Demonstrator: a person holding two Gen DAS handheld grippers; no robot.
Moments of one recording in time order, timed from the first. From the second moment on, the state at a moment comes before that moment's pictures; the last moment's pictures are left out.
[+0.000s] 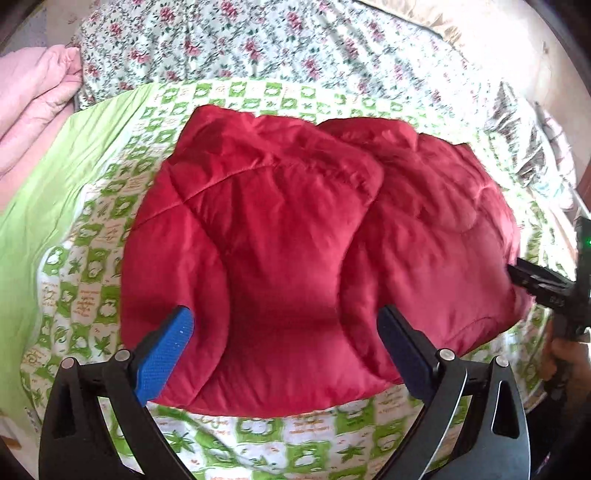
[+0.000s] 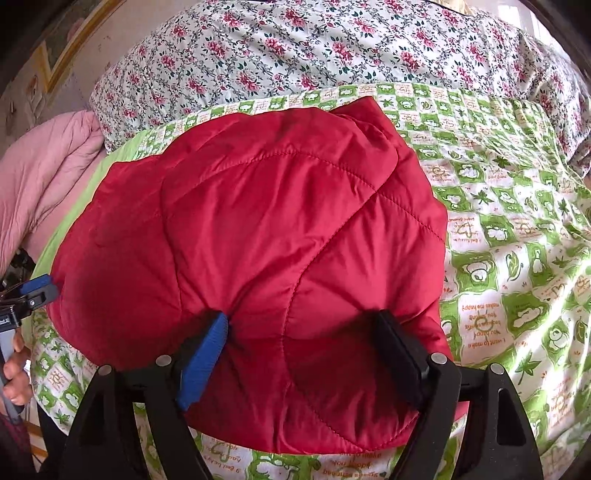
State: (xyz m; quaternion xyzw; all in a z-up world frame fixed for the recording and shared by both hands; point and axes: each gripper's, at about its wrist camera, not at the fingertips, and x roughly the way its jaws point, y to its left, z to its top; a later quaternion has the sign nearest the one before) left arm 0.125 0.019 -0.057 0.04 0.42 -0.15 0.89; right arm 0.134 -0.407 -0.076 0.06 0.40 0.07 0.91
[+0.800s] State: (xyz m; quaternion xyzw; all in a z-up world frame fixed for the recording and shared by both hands) left arm 0.131 0.016 -0.082 0.04 0.46 -0.11 0.88; right arm 0.139 -0.365 -0.054 0.01 0.40 0.09 0.91
